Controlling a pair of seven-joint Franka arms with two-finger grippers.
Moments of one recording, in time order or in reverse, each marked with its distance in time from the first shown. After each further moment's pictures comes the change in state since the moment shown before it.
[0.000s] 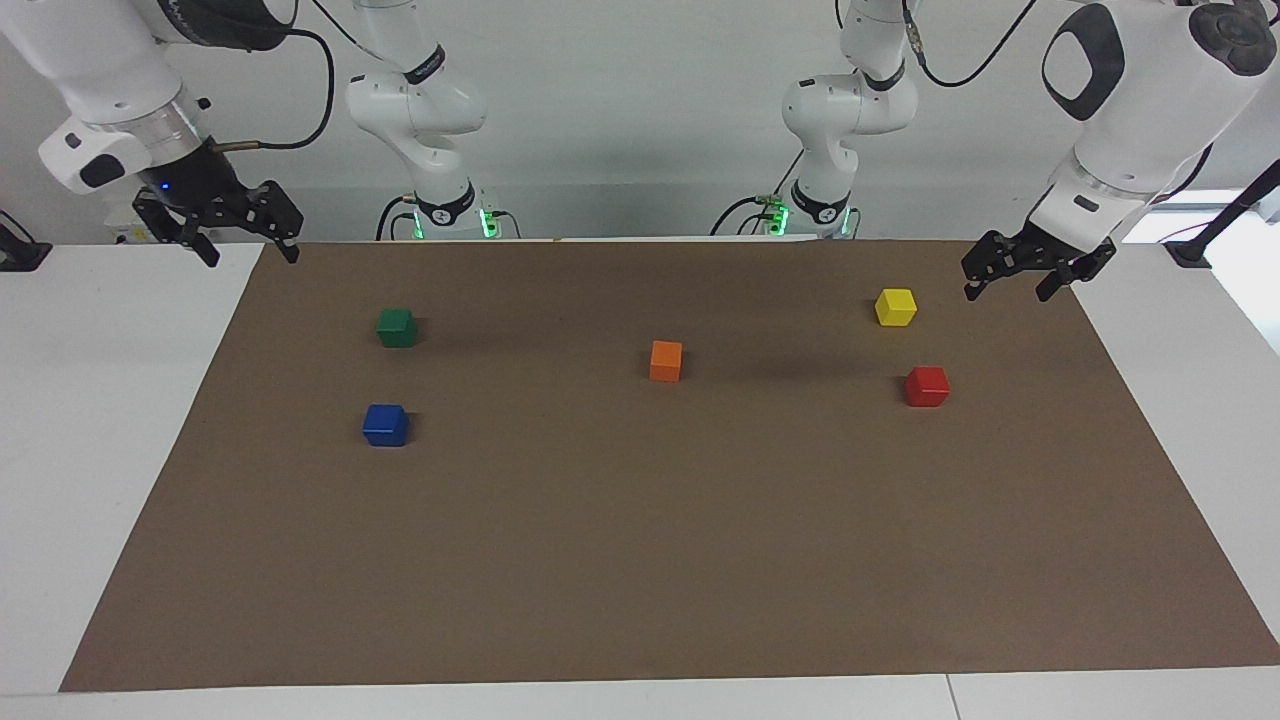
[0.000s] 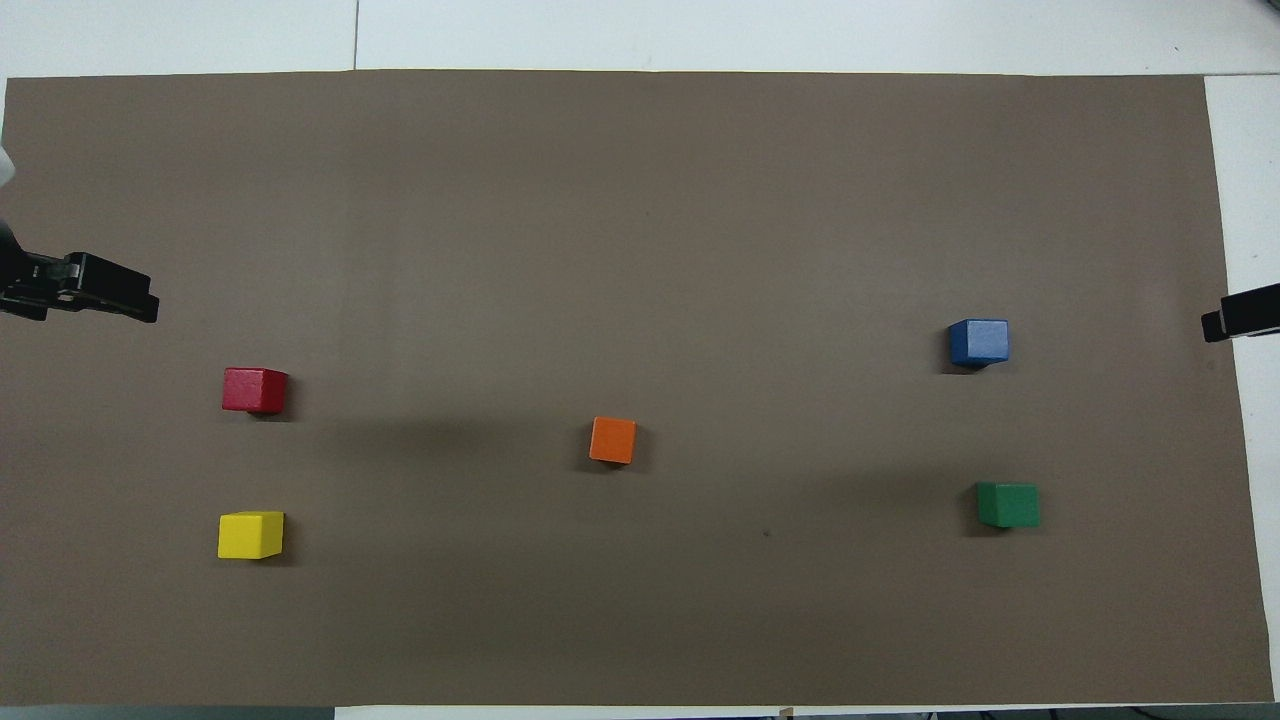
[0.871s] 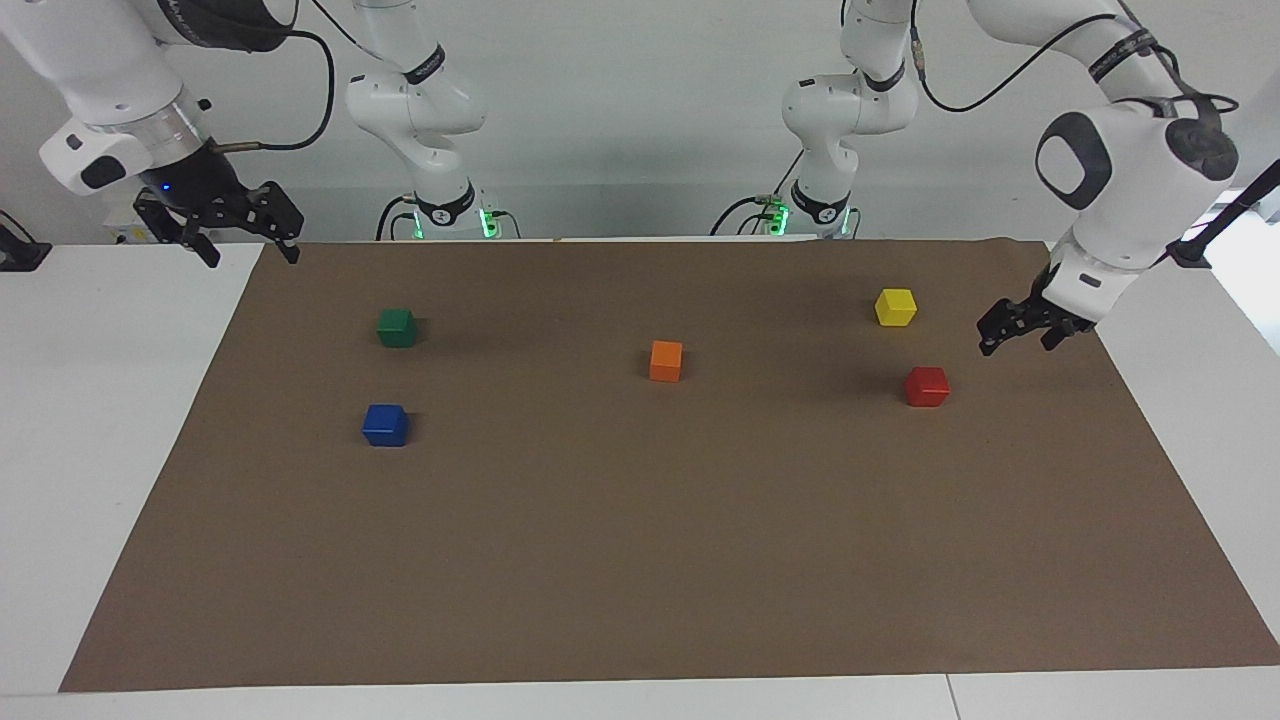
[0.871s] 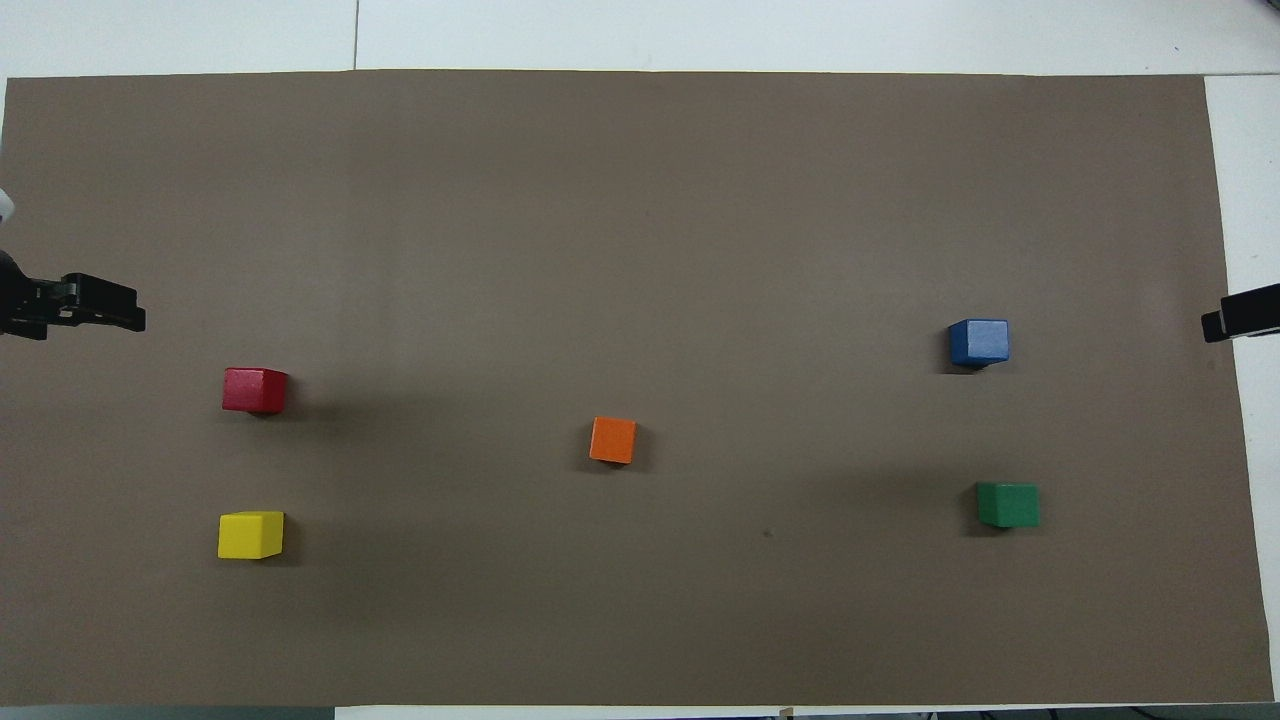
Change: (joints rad) left arm -0.008 0.015 0.120 -0.359 0.000 0.427 0.014; right arm 0.000 -0.005 0.000 -0.018 0.000 0.000 0.000
